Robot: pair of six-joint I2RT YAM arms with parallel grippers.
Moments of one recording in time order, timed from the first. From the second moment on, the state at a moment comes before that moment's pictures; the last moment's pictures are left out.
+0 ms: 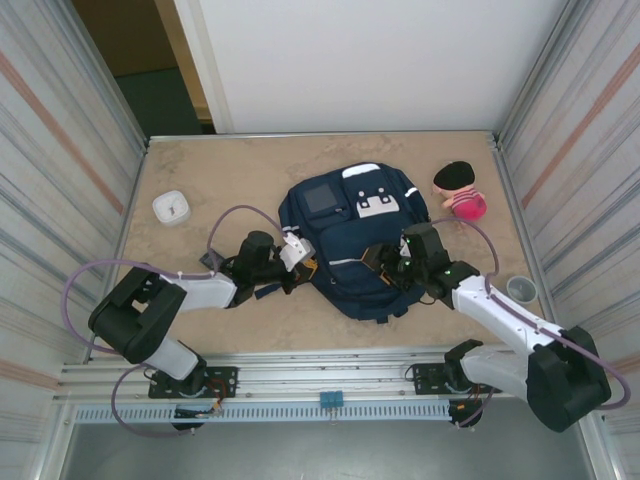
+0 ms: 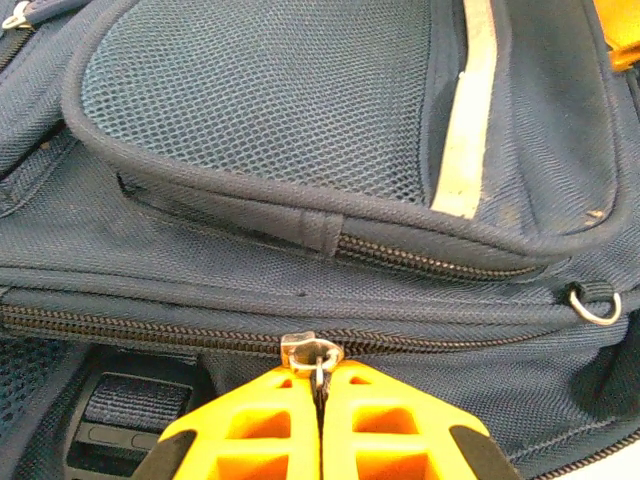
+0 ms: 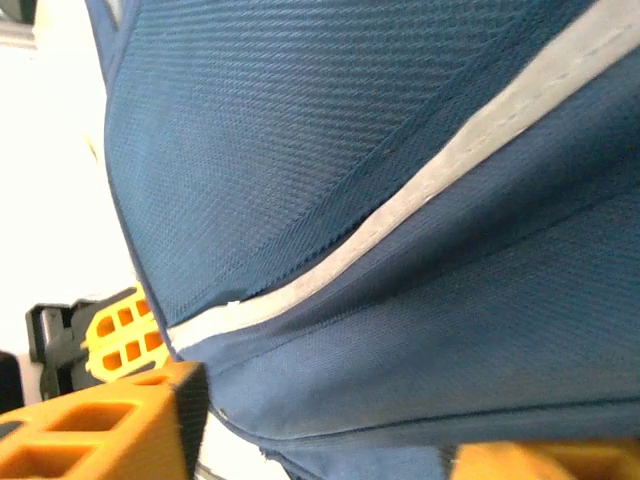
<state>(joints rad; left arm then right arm) -0.62 1.52 0.51 0.46 0.45 0.20 0.49 1.10 0.57 -0.24 -0.31 1.10</state>
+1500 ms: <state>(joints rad) -0.83 1.46 0.68 0.04 0.13 0.95 0.28 1.19 0.73 -0.28 -0.55 0.75</state>
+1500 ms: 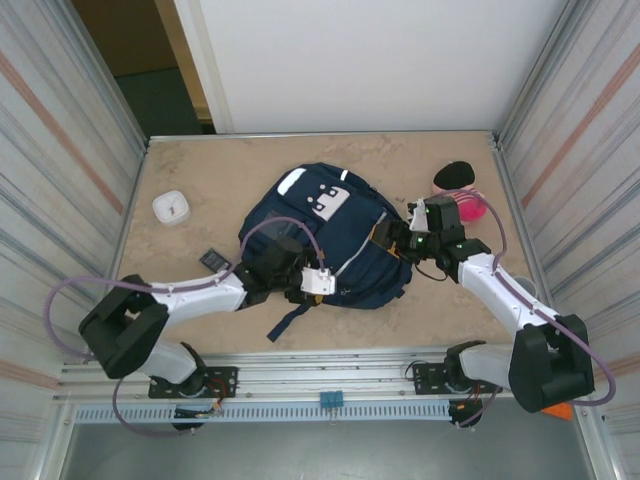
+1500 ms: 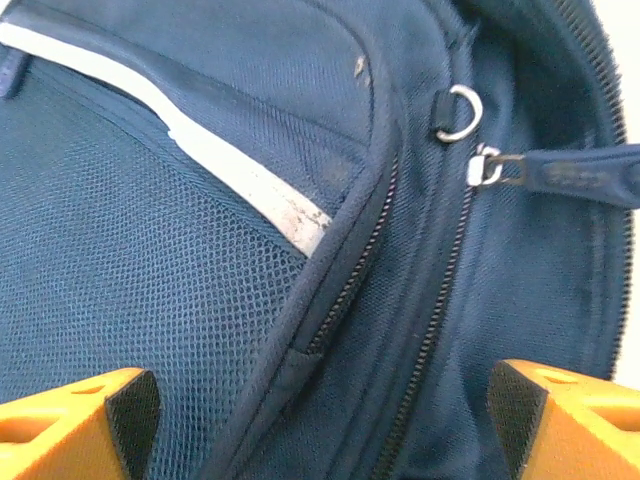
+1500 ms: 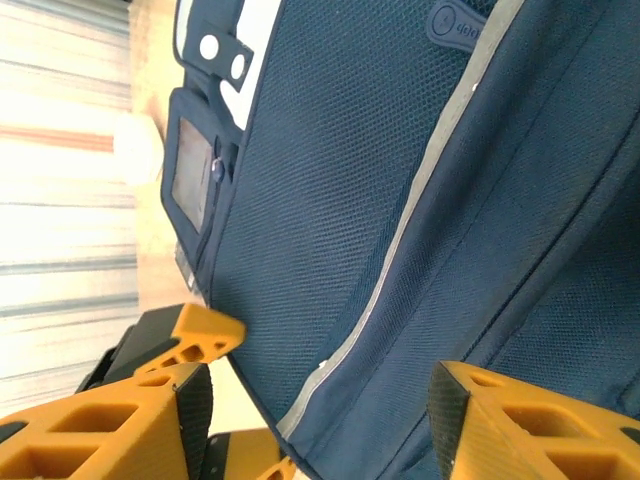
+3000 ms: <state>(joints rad) -0.74 1.55 0.88 -0.06 0.54 0.25 0.94 1.11 0.68 -0.38 0.27 0.75</state>
